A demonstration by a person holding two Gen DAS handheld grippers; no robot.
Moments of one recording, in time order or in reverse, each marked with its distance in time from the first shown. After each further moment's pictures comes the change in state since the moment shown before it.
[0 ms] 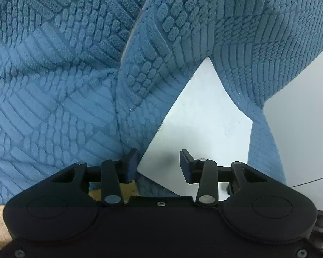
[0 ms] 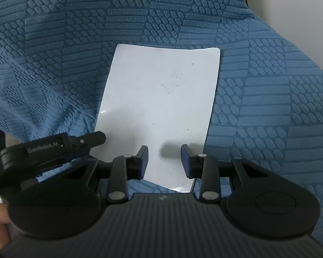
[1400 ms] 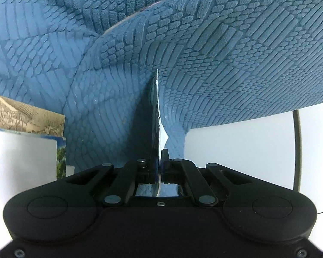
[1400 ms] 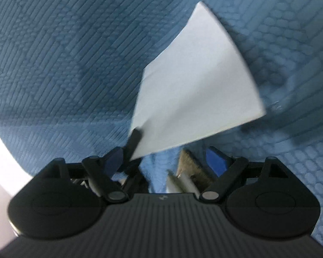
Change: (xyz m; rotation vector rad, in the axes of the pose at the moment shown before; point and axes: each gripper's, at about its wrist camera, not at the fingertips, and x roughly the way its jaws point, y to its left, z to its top) left arm -0.069 0.017 -0.030 -0.510 -0.005 -0.417; right arm -0.010 -0.037 -0.044 0.692 0.027 0.553
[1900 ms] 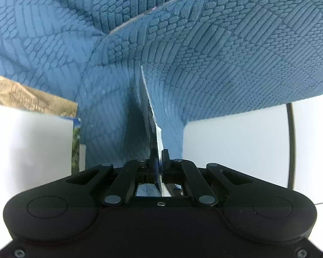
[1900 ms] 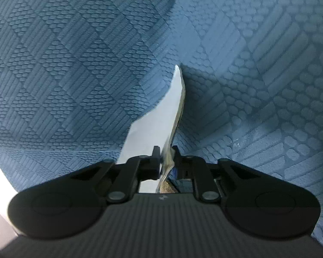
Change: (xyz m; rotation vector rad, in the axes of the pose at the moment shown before) left arm -0.031 0.003 -0.014 -0.001 0.024 -0.003; right arm -0.038 0.005 0.011 -0.050 -0.142 -0.066
